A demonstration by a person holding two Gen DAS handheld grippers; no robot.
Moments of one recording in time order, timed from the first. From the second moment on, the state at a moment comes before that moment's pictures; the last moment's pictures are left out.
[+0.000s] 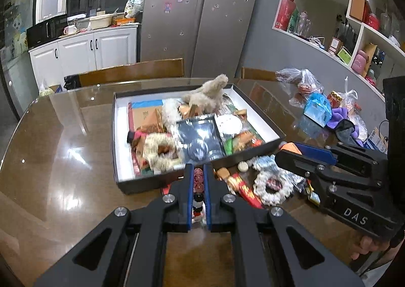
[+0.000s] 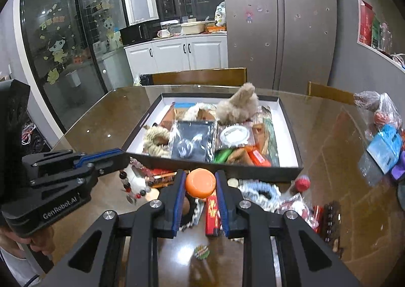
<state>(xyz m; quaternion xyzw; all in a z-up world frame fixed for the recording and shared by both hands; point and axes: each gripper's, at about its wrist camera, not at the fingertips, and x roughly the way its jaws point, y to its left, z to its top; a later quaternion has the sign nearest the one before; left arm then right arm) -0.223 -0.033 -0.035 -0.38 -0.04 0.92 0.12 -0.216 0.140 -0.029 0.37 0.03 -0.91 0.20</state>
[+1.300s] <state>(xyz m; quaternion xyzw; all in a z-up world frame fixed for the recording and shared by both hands) -0.336 -0.071 -0.011 -0.31 -0.03 0.95 0.02 -0.337 0.122 -0.028 0.35 0.08 -0.92 0.15</state>
